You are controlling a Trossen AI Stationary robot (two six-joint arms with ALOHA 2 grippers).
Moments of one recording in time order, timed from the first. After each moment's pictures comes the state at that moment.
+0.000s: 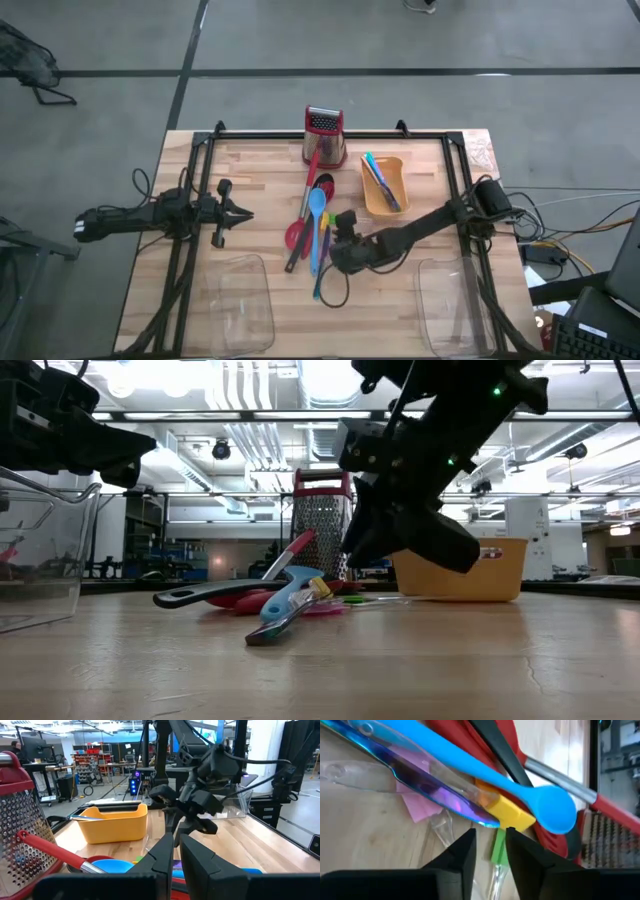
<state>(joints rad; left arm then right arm) 0.08 0.06 0.01 0.03 0.13 0.03 0.31 1.91 1.13 -0.25 0.65 -0.27</state>
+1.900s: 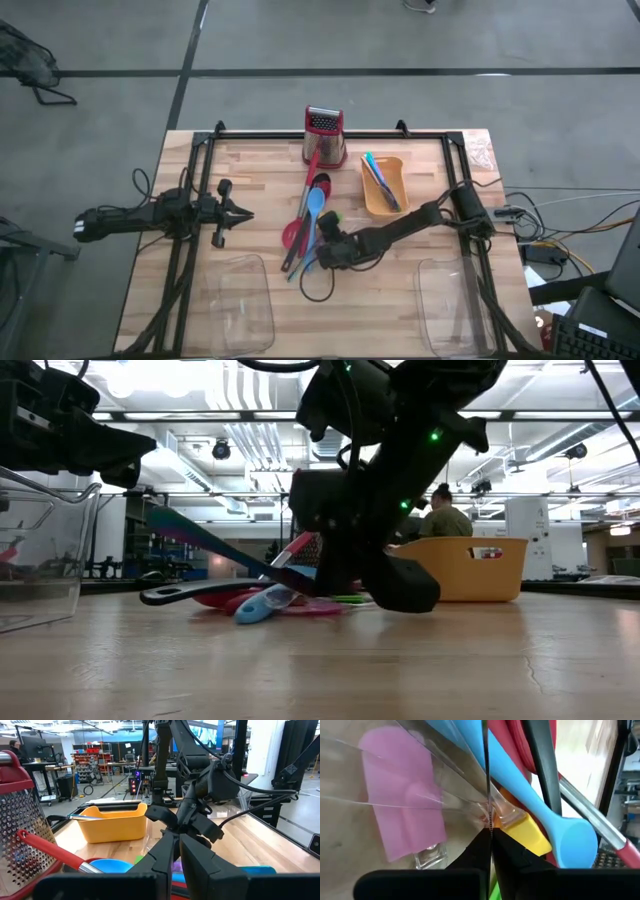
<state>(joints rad) 0.08 0.07 0.01 0.04 0.13 0.03 0.25 2.10 1.29 -0.27 0.60 -0.47</state>
